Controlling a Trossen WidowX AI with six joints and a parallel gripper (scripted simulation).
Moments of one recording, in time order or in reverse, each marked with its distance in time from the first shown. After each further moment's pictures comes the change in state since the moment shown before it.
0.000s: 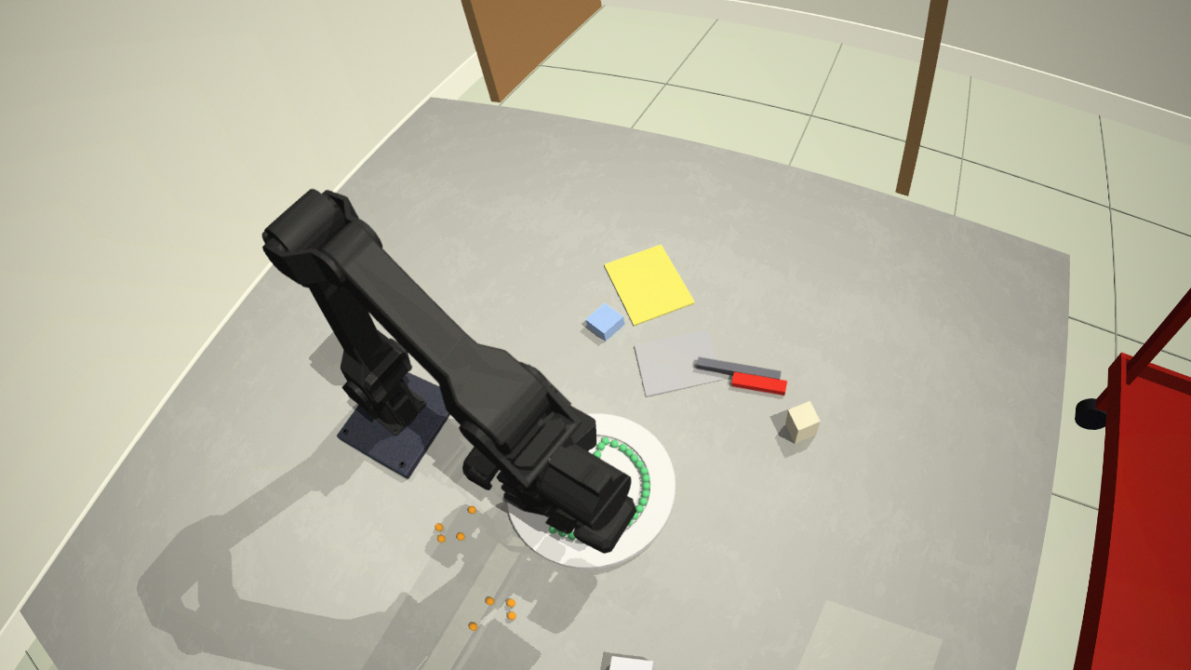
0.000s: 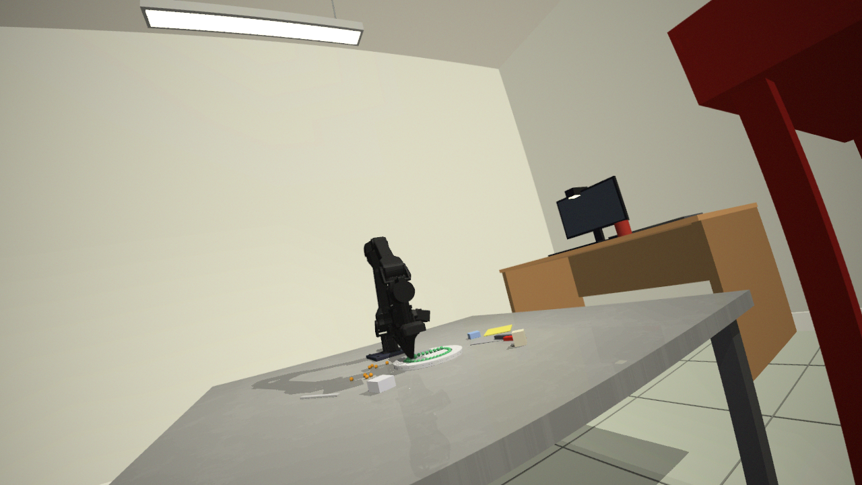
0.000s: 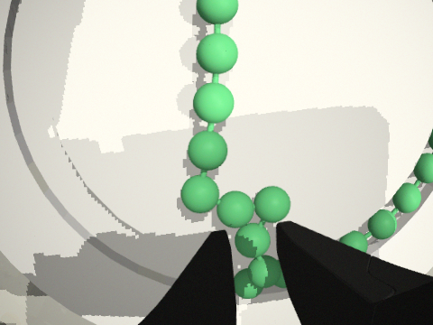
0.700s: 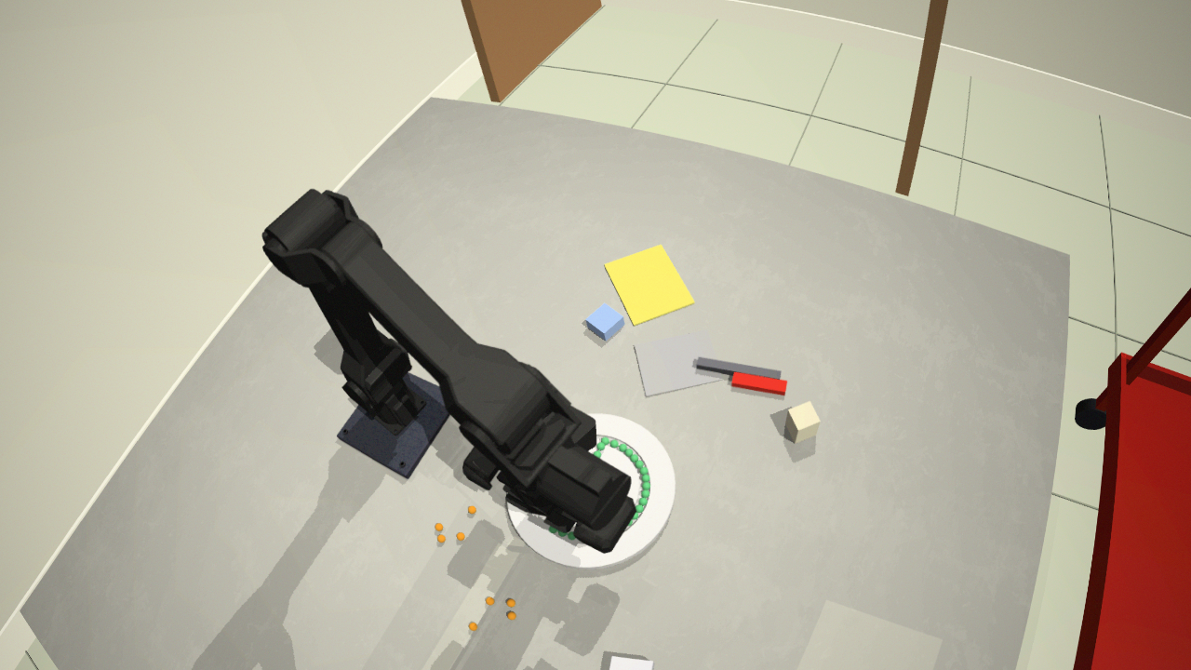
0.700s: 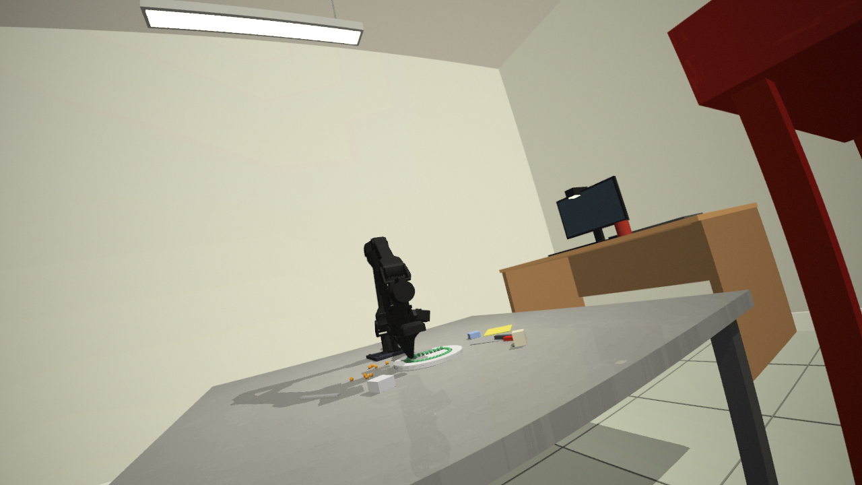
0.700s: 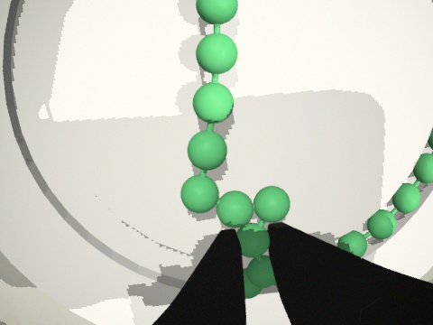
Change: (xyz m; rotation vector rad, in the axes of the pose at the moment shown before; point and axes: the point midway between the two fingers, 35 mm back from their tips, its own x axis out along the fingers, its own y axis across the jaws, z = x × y) arm 0.000 0.000 0.000 0.000 0.000 0.000
